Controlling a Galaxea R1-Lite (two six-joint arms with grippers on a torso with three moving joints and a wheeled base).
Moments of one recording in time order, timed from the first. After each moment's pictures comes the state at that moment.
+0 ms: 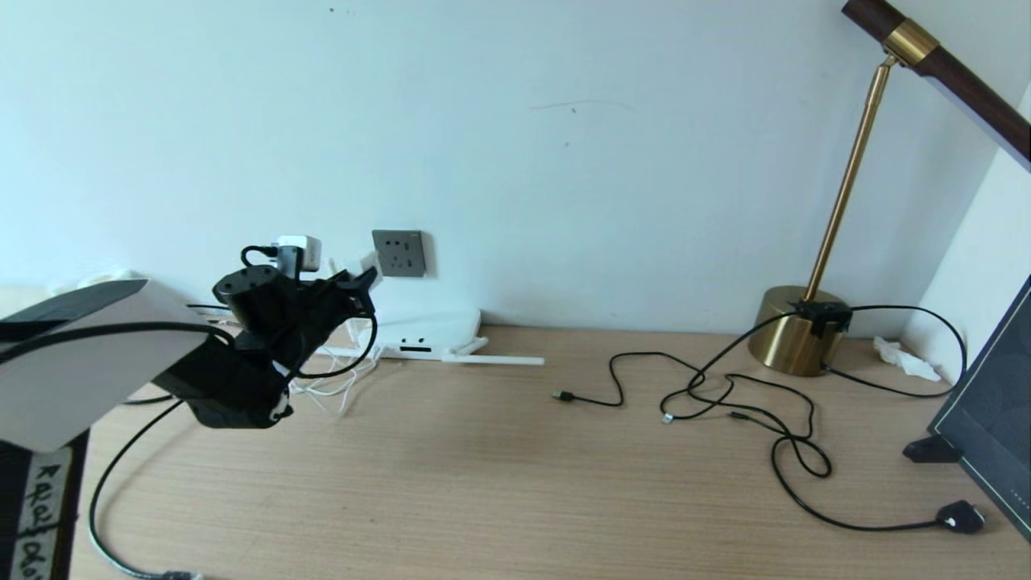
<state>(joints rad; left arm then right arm) -0.05 2.31 -1.18 -1.28 -0.16 -0.02 -0.01 0.00 0.00 -0.02 -0.01 0.02</state>
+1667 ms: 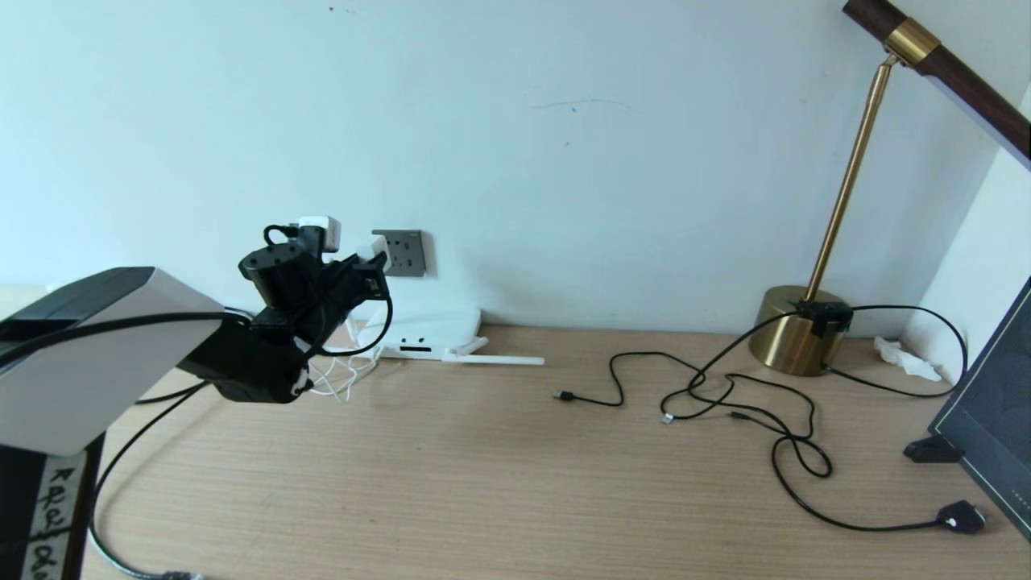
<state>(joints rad) -0.11 2.31 -1.31 -1.15 -0.04 0.03 -0.01 0.00 0.00 -0.02 -0.01 0.02</state>
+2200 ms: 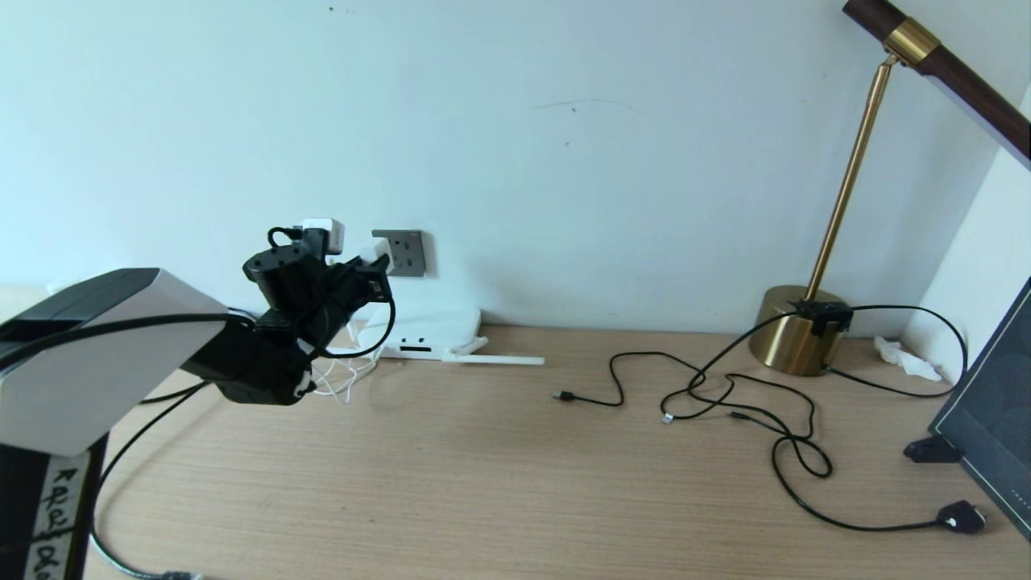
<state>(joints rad) -0.11 2.31 -1.31 -1.15 -0.03 0.03 -0.01 0.00 0.00 -0.02 -0.01 0.02</state>
